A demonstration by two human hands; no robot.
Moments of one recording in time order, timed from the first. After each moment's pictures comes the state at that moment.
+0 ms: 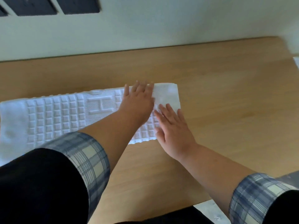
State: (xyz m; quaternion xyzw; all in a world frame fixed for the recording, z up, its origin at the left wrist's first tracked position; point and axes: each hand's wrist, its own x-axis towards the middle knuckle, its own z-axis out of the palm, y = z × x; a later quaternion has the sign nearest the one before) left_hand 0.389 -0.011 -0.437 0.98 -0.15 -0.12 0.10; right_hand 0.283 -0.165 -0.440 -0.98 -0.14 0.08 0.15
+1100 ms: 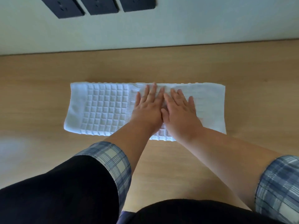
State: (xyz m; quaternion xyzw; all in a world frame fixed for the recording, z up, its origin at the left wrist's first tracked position) left_hand 0.342 0.051 -0.452 0.98 0.00 -0.17 0.06; right_hand 0.345 -0.089 -0.436 -0.94 -0.16 0.17 0.23
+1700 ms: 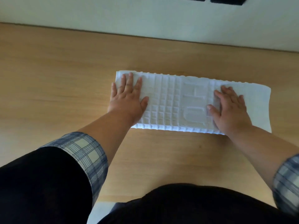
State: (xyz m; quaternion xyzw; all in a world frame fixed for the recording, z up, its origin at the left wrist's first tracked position) left_hand 0.300 0.310 -0.455 0.99 0.03 -0.14 0.05; right_hand 0.329 -0.031 -0.436 -0.99 -0.06 0.10 0.10
